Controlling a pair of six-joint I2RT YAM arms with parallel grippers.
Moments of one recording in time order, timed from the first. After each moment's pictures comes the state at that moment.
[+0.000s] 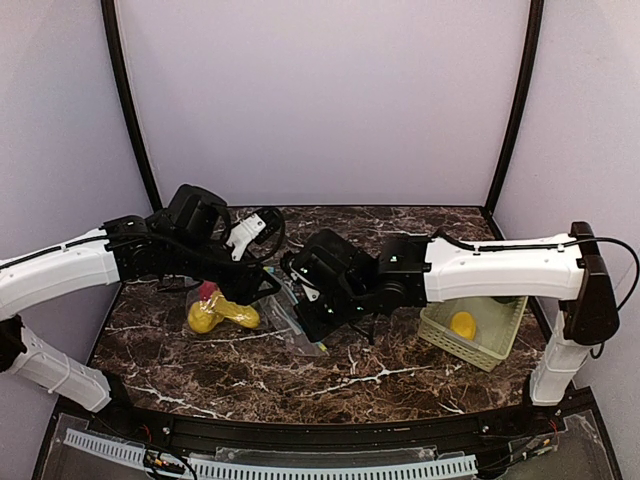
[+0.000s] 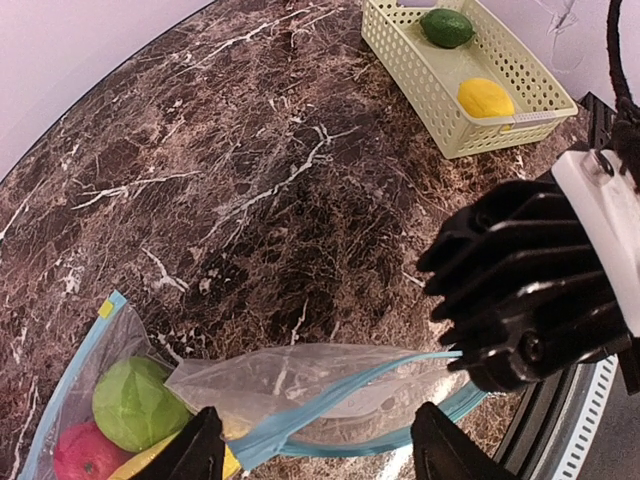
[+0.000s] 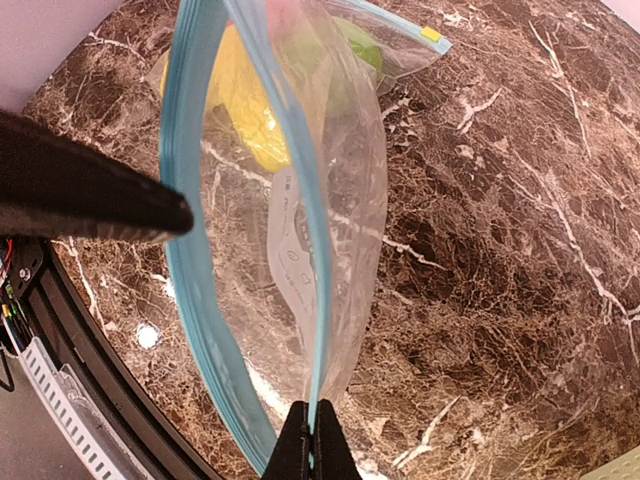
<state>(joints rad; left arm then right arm) -0.84 1.28 1.11 -0.56 0.12 0.02 1.25 1.78 1.50 -0.65 0.18 0.44</state>
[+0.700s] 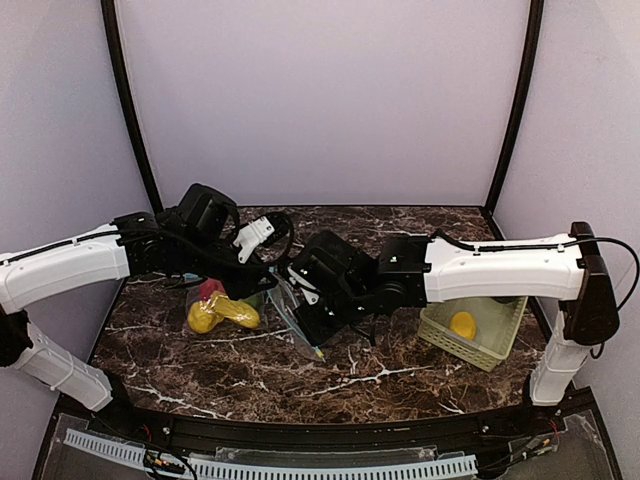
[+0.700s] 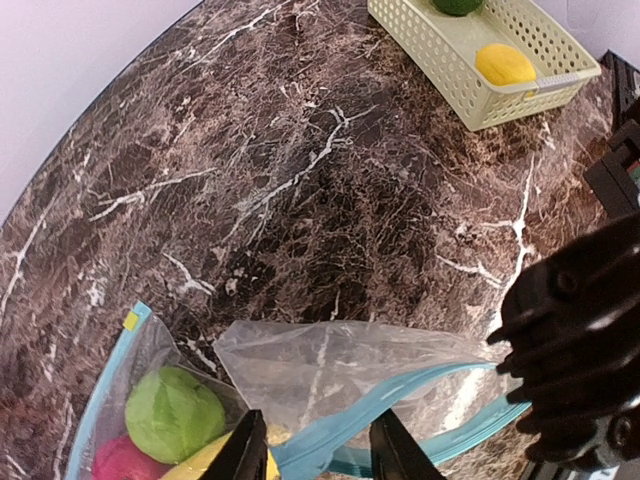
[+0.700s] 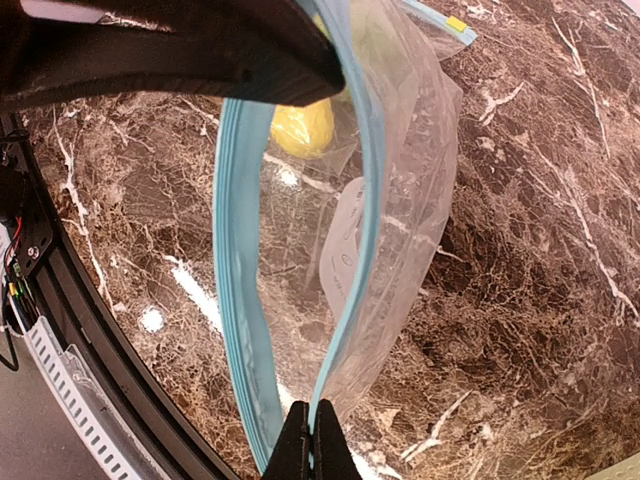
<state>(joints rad) -0.83 1.33 1.14 -0.58 0.08 0.15 1.25 1.78 1.50 -0.66 0.14 0.42</state>
